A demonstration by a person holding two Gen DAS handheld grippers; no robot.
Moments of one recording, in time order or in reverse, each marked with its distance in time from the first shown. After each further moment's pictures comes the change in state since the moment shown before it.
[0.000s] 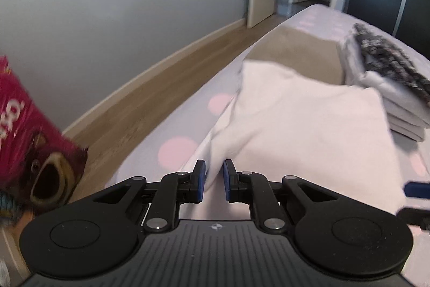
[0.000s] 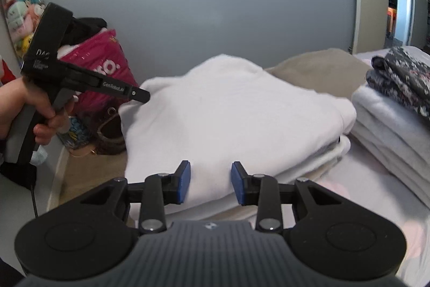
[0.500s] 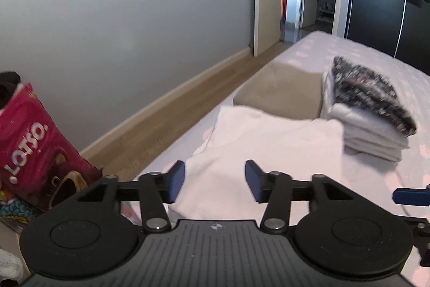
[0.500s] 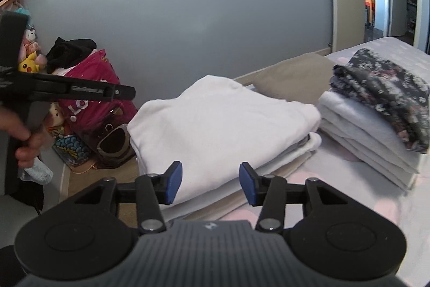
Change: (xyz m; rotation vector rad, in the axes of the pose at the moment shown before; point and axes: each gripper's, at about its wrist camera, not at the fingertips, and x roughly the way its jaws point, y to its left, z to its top) left arm -0.128 -0.060 0.000 0.011 -0.166 0.070; right arm -0.093 0.005 0.013 0.076 -0.028 -0.052
